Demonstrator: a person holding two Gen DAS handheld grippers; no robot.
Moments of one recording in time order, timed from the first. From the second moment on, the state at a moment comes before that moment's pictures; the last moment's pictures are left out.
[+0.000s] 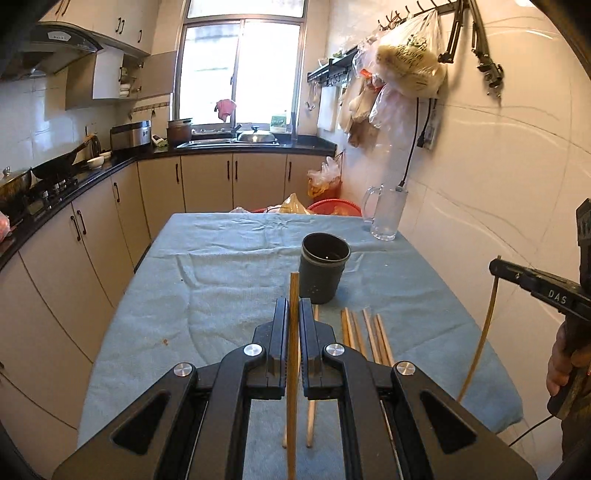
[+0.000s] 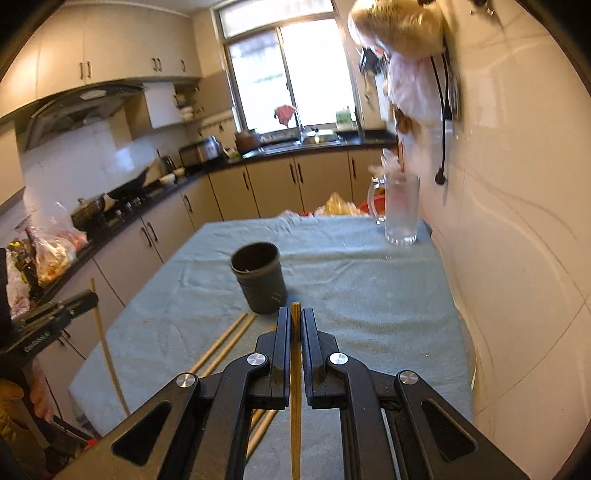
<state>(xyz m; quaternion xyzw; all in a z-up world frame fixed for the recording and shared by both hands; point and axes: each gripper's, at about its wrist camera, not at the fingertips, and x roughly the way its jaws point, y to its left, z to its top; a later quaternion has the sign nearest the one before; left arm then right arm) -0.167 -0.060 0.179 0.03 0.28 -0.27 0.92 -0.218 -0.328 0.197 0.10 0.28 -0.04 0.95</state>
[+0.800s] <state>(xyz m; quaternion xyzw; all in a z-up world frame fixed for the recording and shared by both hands) -0.123 -0.085 0.267 -0.04 0.20 -0.31 0.93 -0.171 -0.315 0.260 0.10 0.20 0.00 0.98</state>
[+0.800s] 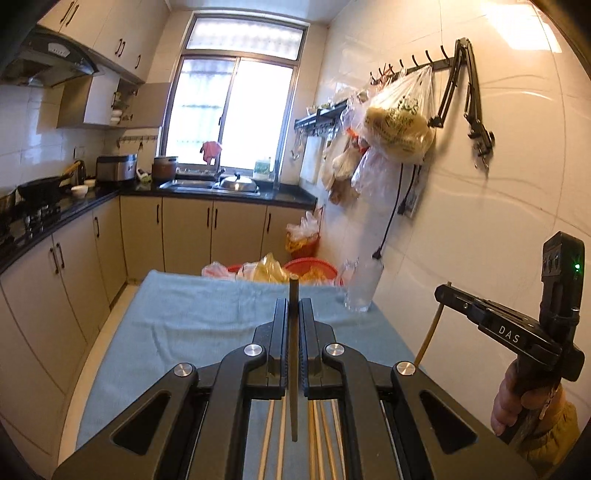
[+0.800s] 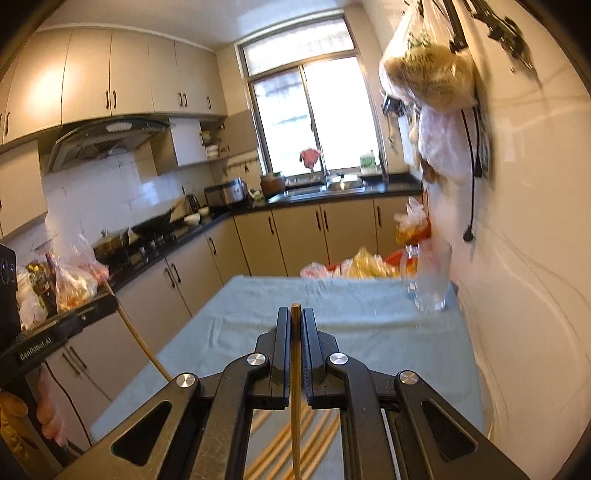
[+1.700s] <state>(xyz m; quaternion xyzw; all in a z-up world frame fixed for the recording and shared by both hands) 0.056 -0.184 0.215 -0.05 0.31 -0.28 0.91 0.029 -0.376 0.204 0.21 0.24 -0.04 0.95</state>
